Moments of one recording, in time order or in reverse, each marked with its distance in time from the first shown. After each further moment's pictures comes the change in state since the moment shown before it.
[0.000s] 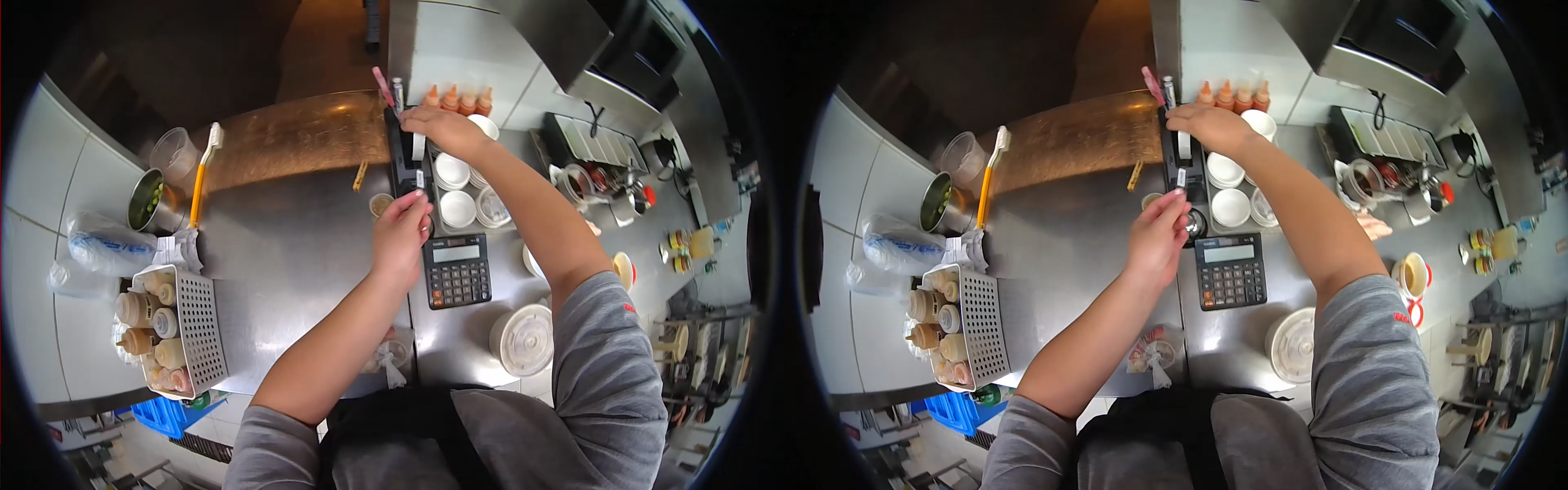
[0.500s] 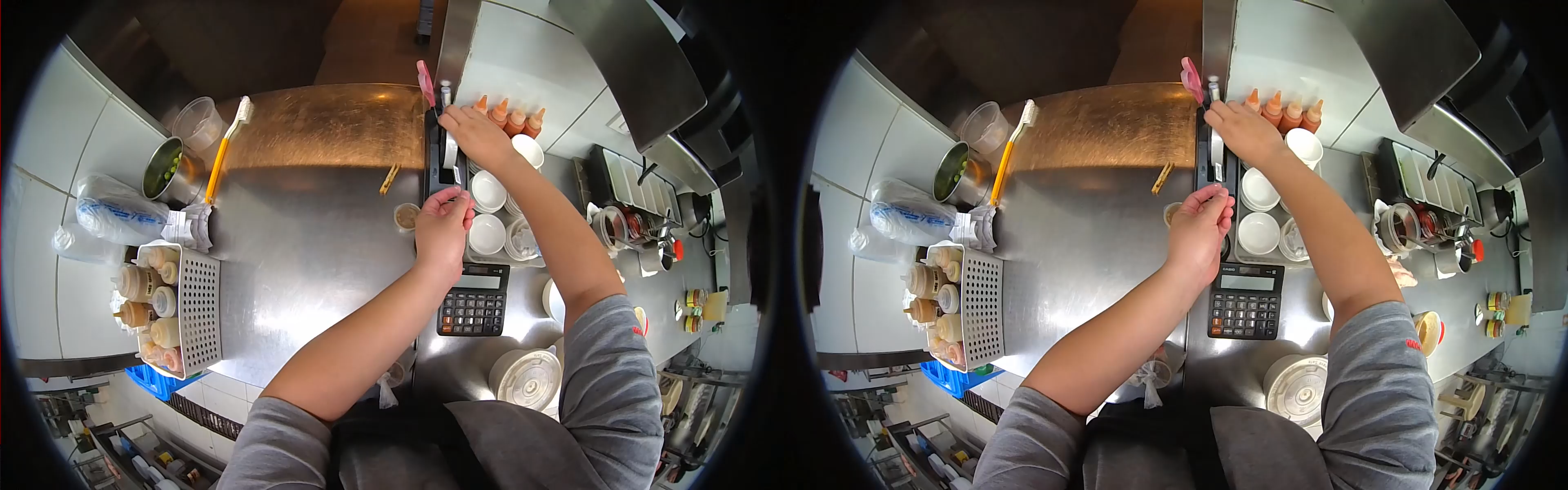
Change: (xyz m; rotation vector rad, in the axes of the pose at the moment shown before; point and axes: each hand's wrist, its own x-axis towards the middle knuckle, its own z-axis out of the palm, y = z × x) left_hand 0.048 -0.010 0.034 -0.115 0.112 0.094; right_hand 0.023 0.028 0.038 -0.245 -0.046 0.031
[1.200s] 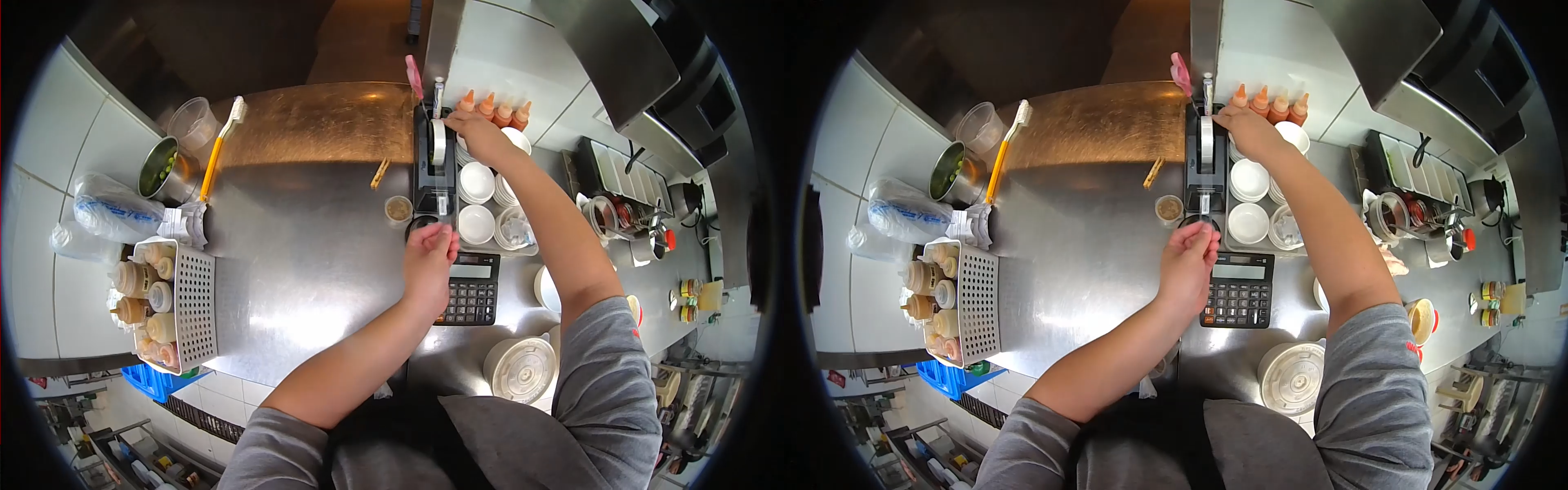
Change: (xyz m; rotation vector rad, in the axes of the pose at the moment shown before) left_hand -0.041 -0.035 -0.032 -0.063 0.046 -0.031; right_hand -0.024 0.019 0.003 0.387 -0.097 0.115
